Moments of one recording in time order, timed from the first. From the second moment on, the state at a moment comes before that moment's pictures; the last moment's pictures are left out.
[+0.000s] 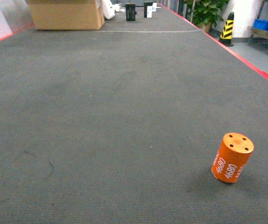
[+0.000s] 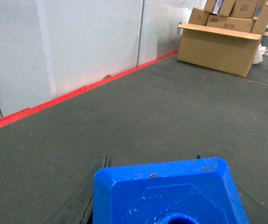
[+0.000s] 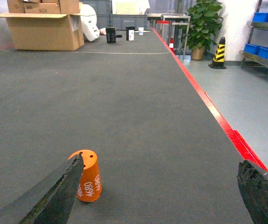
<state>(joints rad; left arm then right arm) -0.30 1.21 0.48 0.76 -0.91 -0.11 0.00 0.00 0.01 -0.01 0.00 0.01</state>
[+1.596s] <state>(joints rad) -0.18 1.26 0.49 0.52 -0.65 -0.12 0.00 0.00 0.01 -0.01 0.00 0.01</state>
